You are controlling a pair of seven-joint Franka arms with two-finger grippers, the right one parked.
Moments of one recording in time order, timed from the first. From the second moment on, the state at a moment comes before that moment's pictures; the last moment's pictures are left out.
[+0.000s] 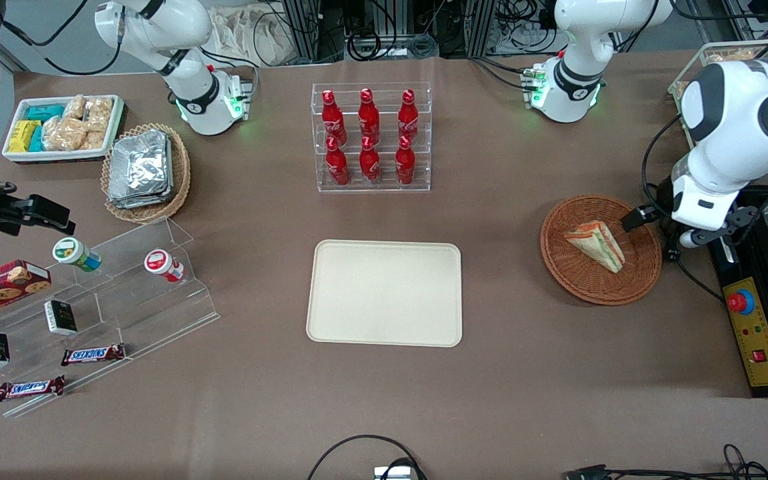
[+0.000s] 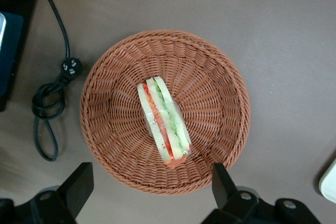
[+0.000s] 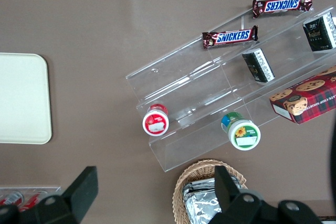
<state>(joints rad) 0.05 -0.10 -0.06 -2.24 0.03 2.09 -0.46</state>
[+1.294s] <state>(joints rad) 0.04 0.02 -0.07 -2.58 0.03 2.68 -0.67</state>
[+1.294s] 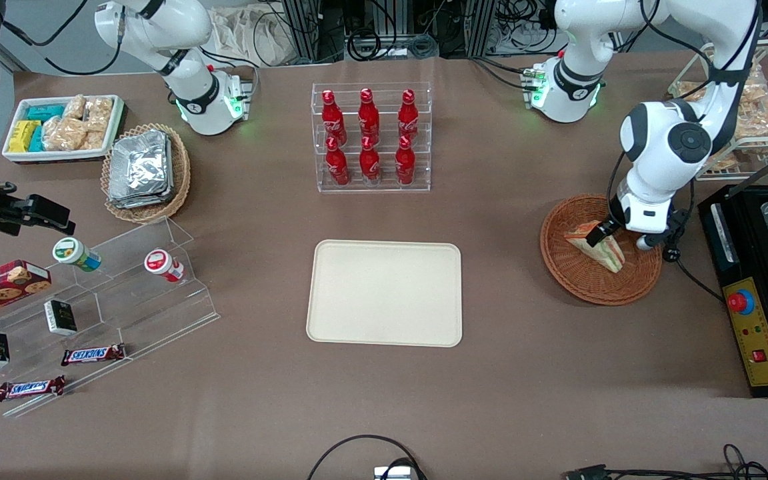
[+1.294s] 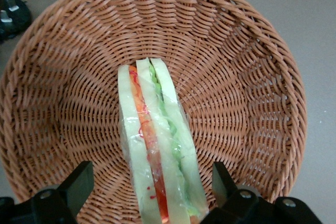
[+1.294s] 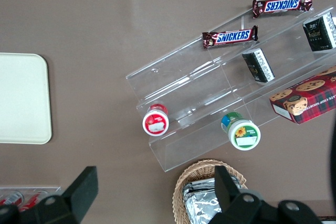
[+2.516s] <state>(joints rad) 0.03 0.02 -0.09 -2.59 0.04 2.72 -0.58</state>
